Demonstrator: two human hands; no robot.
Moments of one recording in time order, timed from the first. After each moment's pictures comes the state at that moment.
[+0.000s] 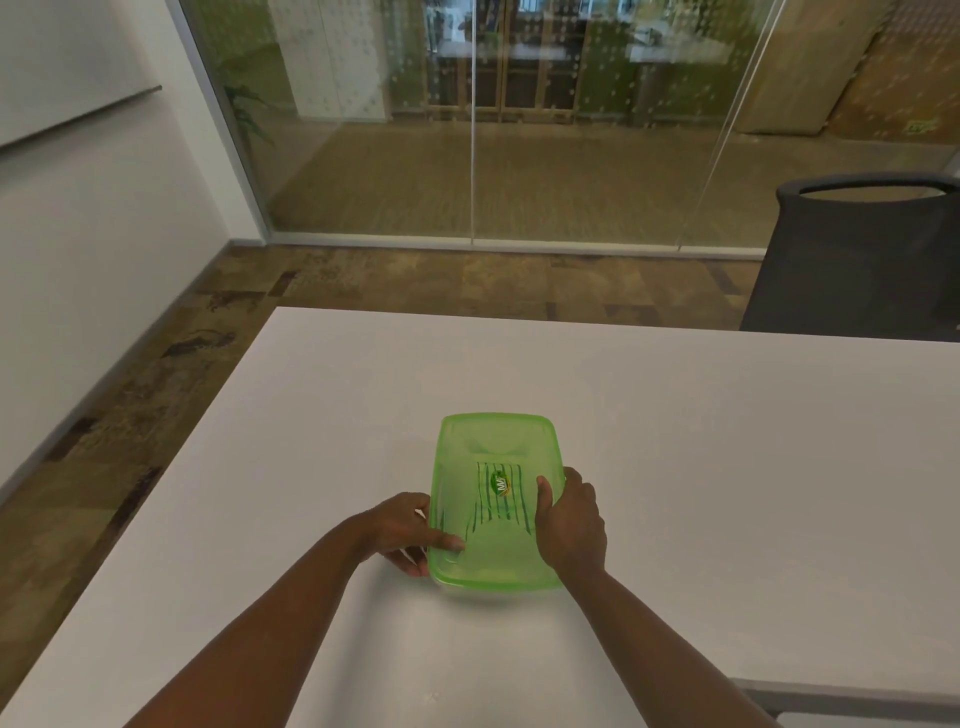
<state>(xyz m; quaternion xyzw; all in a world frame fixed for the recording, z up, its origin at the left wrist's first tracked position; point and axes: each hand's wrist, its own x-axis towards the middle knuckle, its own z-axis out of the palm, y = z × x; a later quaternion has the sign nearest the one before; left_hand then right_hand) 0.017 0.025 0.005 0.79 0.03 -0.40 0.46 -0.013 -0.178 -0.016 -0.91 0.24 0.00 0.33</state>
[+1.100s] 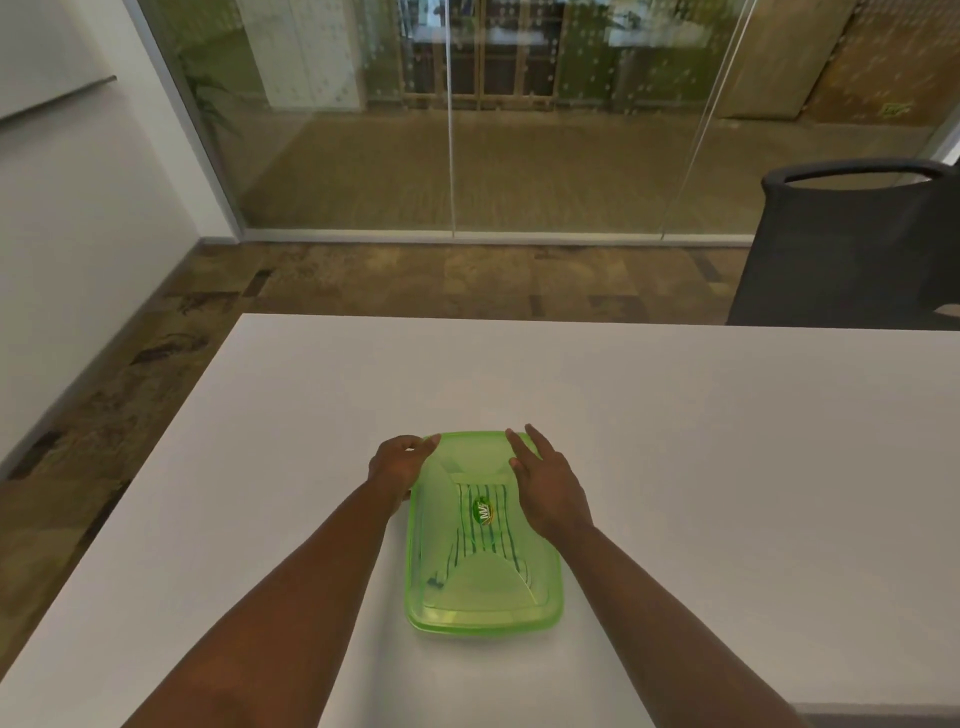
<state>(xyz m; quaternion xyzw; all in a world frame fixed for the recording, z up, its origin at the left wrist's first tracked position) 0.097 -0.021 -0.004 0.77 0.23 -0.16 0.57 0.046 -0.202 -0.016 -0.96 0.02 0.04 0.27</state>
